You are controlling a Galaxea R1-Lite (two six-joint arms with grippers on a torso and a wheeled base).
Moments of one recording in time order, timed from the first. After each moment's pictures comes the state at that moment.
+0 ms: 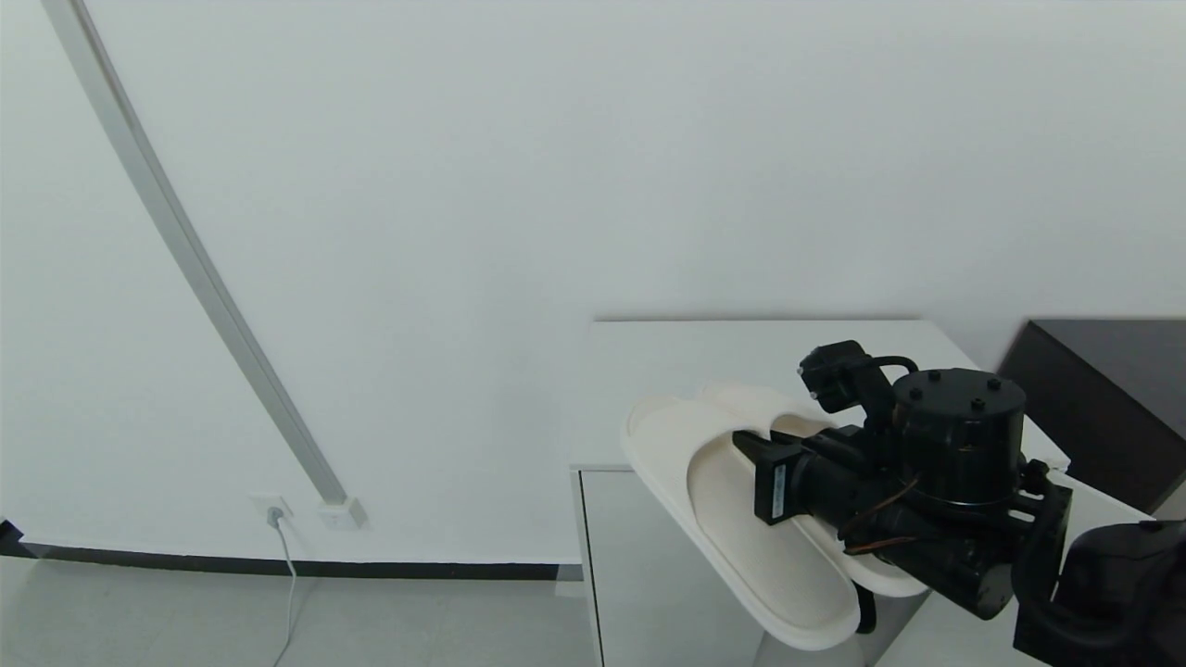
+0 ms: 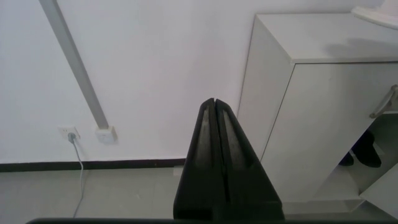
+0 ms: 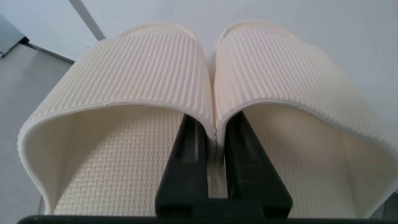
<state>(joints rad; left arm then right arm) 0.00 0.00 0.00 0.00 0.00 0.01 0.74 1.76 -0.66 -0.89 -0.22 0.17</state>
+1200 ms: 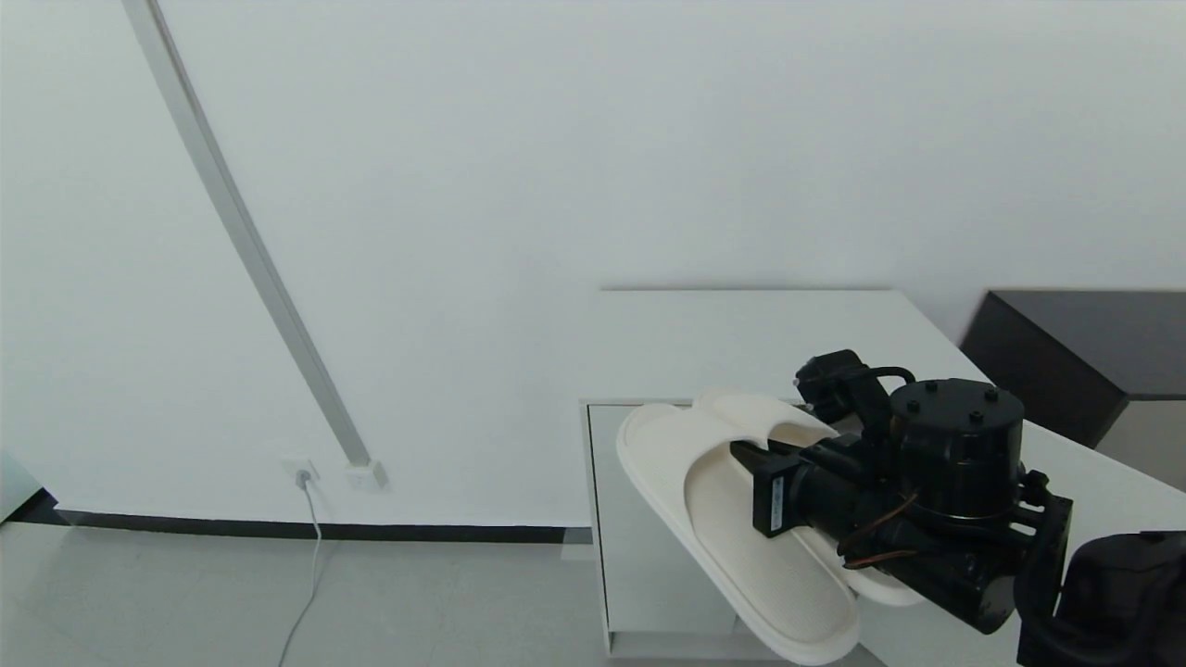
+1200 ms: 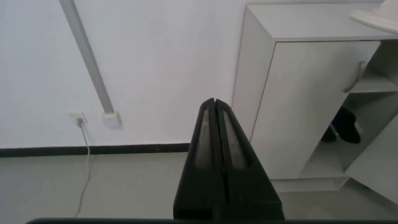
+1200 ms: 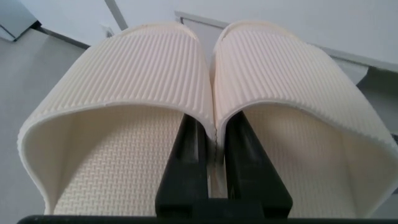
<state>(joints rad) 0.00 0.00 0.00 0.00 0.00 0.01 0.76 1.76 -0.64 -0.89 -0.22 0.17</state>
